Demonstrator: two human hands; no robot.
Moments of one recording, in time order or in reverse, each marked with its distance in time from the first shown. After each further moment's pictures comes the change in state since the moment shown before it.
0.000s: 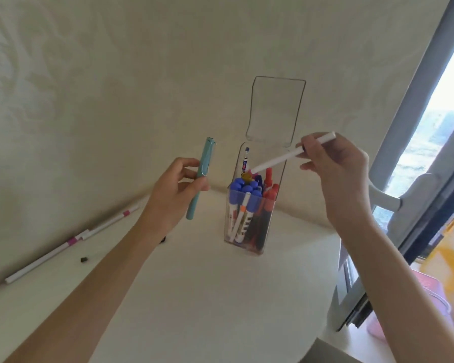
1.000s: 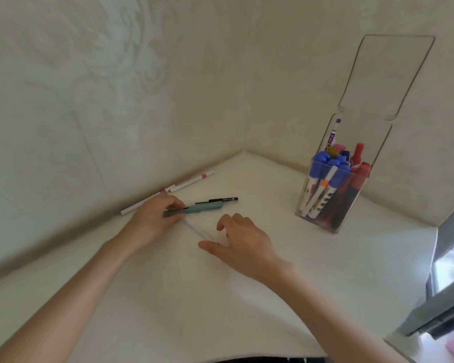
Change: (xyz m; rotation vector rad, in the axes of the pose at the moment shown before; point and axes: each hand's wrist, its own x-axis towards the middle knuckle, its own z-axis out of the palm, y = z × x) left_hand -0.097 -0.101 -0.152 0.761 -0.059 -0.230; right_hand -0.160 0.067 0.160 -0.787 -0.998 -0.036
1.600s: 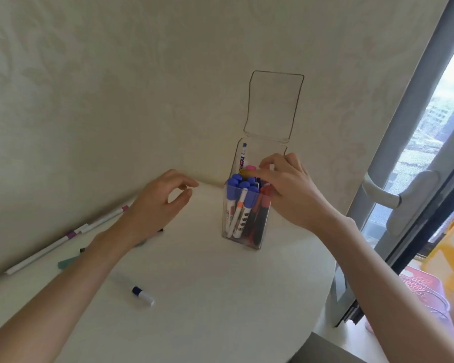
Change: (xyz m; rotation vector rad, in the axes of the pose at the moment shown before) left_hand 0.069 0.158 0.029 -0.200 0.042 0.464; right_hand -0.032 0.119 -0.181 -0.337 0.396 0.009
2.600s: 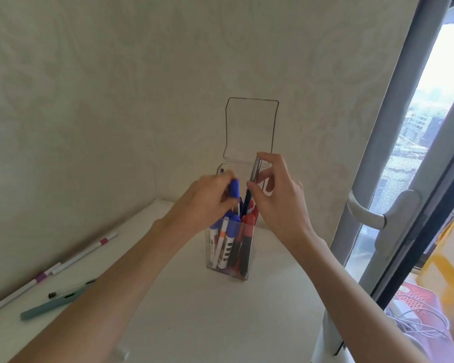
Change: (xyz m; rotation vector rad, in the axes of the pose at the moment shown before) left_hand 0.086 0.066 0.055 0.194 -0.118 0.091; right_hand 0.016 0.010 0.003 0.527 0.452 0.211
